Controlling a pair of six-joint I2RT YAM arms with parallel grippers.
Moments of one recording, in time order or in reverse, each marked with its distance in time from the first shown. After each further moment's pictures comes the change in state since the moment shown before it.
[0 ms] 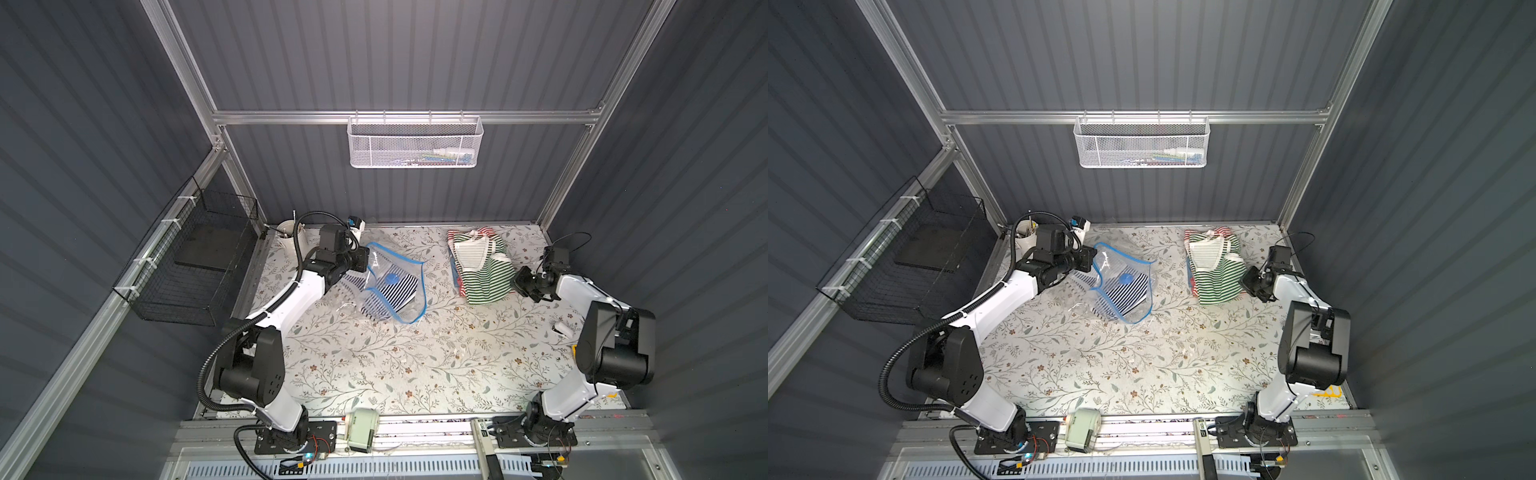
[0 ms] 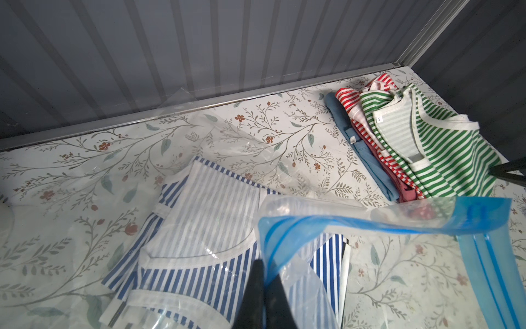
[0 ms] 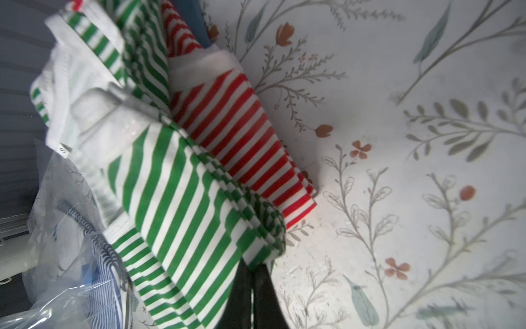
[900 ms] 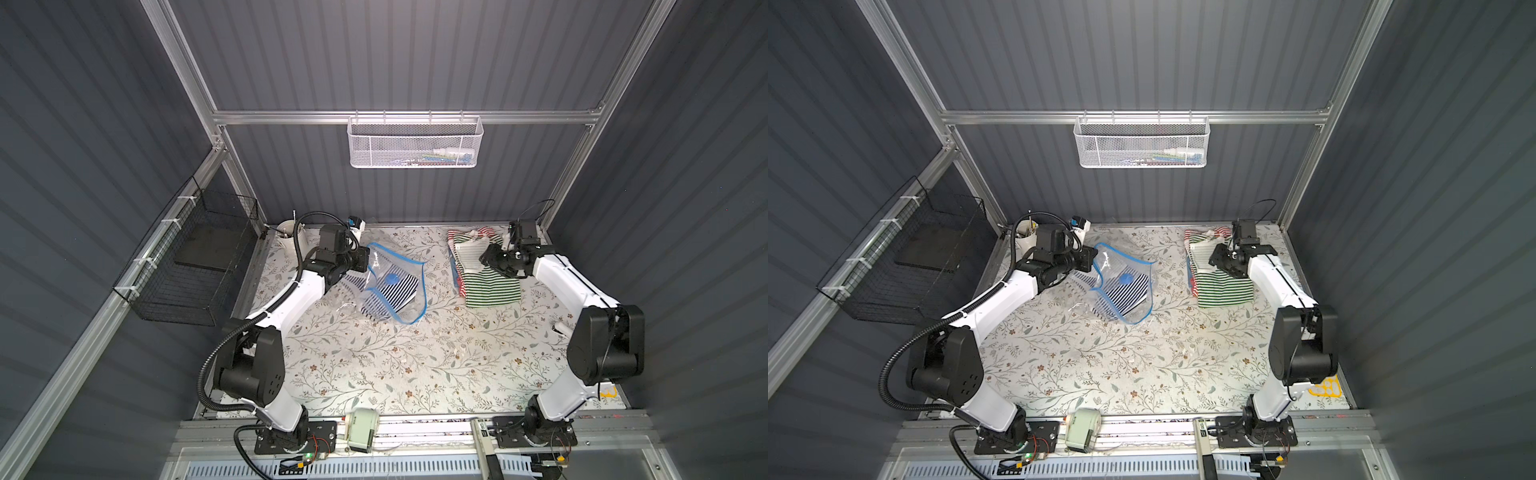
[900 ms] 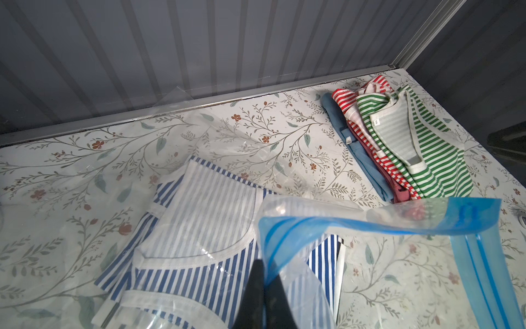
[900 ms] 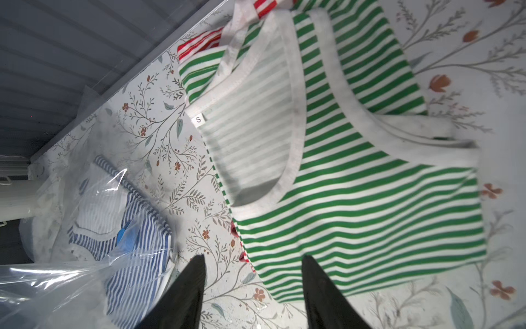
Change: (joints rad) left arm 0.000 0.000 0.000 0.000 0.011 -0.011; right arm 0.310 0.045 0.252 -0.117 0.151 -0.007
